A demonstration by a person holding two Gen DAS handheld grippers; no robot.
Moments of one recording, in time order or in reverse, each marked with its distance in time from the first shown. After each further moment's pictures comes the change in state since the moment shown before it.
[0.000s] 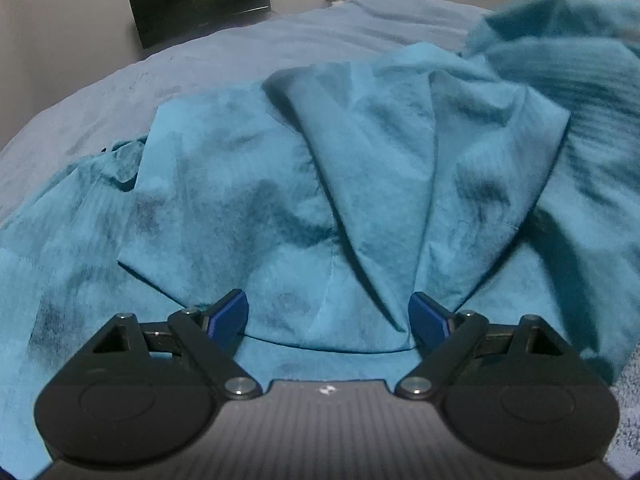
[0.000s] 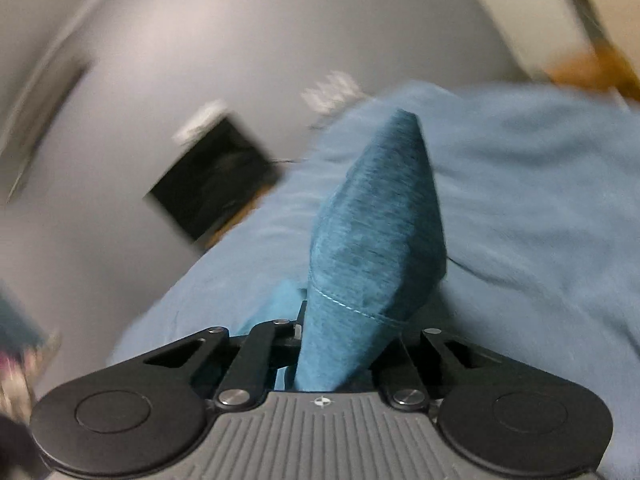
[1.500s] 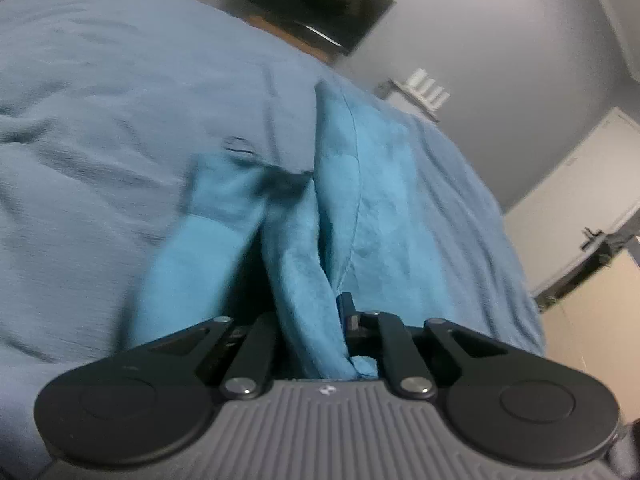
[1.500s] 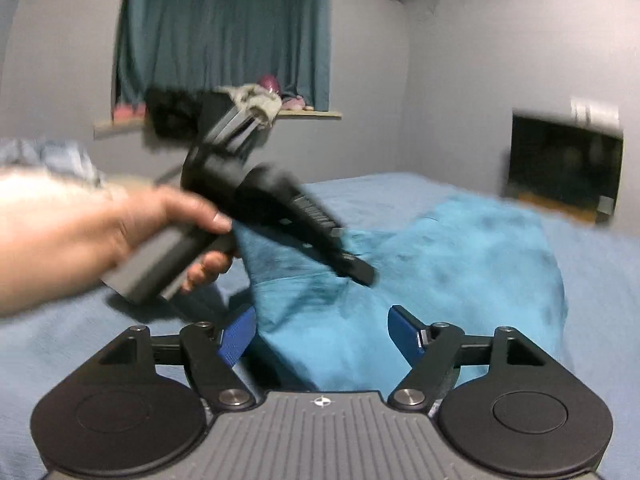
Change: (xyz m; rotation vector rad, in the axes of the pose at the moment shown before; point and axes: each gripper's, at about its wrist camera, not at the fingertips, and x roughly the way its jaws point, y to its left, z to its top) left arm -0.114 0.218 -0.024 -0.640 -0.111 -0.321; right arm -0.062 0.150 -0.105 -0.869 0.317 0.737
